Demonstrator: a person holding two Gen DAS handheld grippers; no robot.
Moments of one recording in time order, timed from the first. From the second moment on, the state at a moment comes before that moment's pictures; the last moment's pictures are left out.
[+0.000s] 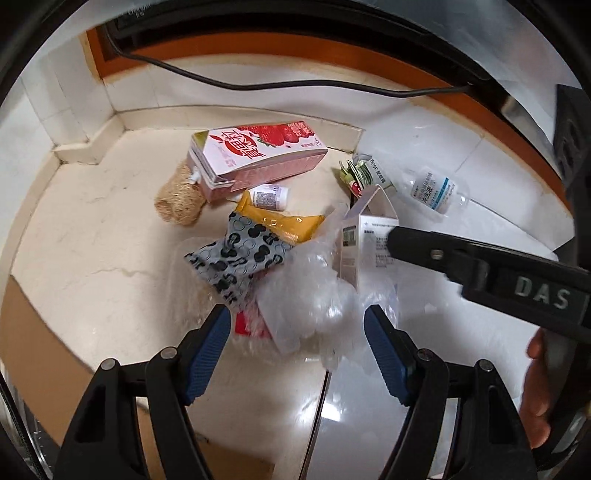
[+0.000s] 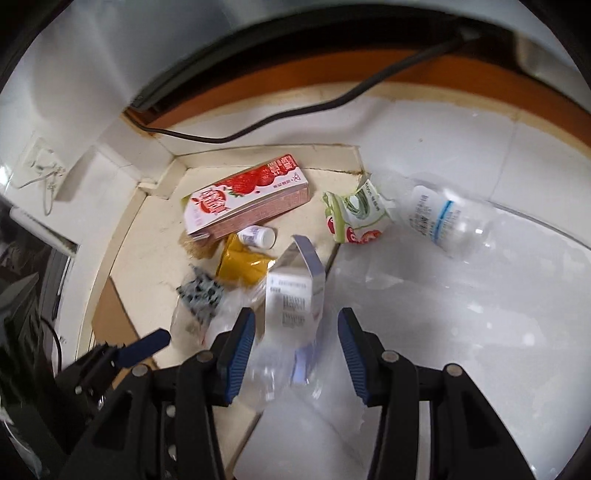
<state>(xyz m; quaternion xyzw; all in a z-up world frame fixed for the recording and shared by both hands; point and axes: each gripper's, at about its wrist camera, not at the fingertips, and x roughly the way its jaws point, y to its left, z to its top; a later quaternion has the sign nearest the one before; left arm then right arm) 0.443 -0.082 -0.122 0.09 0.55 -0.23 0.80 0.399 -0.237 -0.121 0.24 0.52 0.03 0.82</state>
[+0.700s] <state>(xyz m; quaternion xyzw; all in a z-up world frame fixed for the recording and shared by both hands) 0.453 -0.089 -0.134 0.05 0.56 -0.25 0.79 0.410 -0.225 -0.135 0.24 0.53 0.03 0.82</state>
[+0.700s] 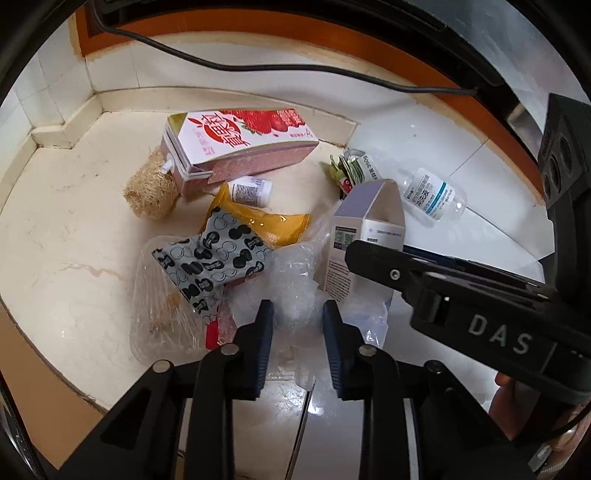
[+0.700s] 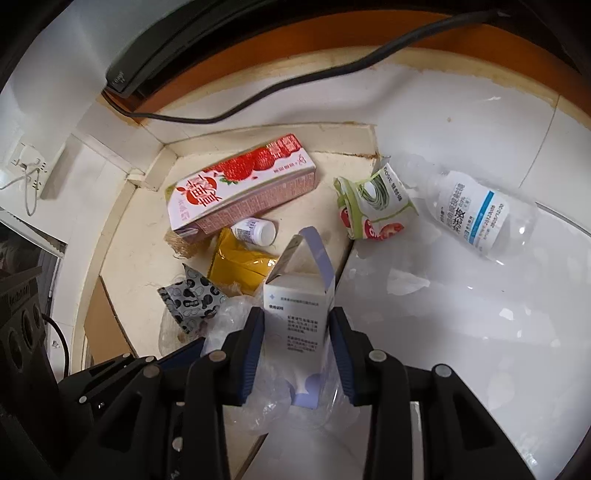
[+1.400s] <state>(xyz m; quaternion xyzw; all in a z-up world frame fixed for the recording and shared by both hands) 0.362 -0.062 -0.012 0.03 0.47 -0.26 0.84 0.315 -0.259 -0.037 0.26 0.44 0.09 0.85</state>
